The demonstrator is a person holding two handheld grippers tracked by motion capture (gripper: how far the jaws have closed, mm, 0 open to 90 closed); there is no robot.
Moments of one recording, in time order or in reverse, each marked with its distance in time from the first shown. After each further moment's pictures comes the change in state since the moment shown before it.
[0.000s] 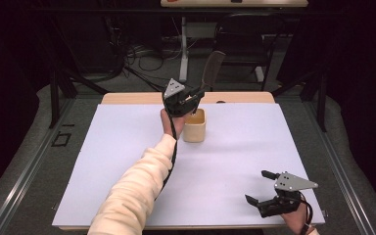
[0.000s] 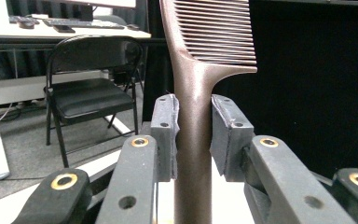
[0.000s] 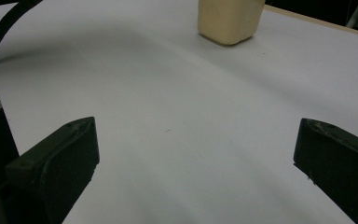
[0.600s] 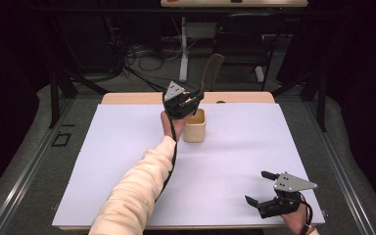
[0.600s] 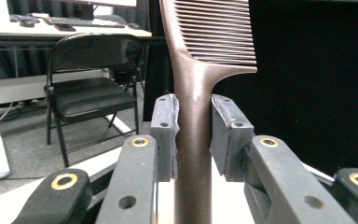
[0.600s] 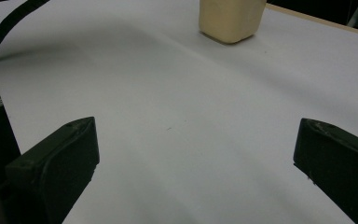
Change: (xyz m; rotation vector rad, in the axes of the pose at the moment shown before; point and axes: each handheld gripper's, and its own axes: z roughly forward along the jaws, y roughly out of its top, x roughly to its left) left arm 0.005 -0.012 0.003 -0.005 -0.002 0.002; right arm 0.001 0.000 0.000 0.008 0.001 -0.010
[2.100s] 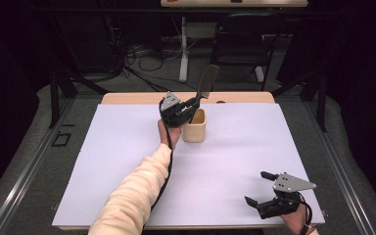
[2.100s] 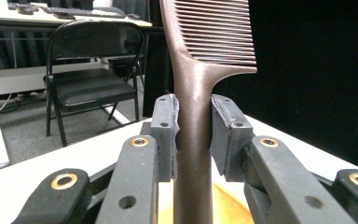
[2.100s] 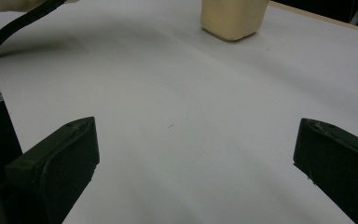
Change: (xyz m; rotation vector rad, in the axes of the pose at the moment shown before) left arm 0.010 -0.035 -0.008 0.017 -0.001 -0.004; right arm 0.001 -0.001 0.001 0.010 0.003 -0.004
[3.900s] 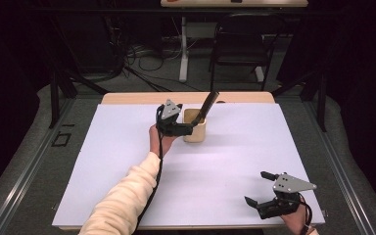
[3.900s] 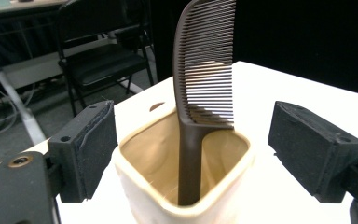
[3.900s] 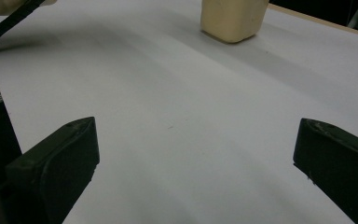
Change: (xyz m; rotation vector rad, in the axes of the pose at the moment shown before) left arm -0.017 0.000 -0.037 0.167 0.041 0.181; right arm 0.001 0.000 0.000 -0.007 -0.005 -0.012
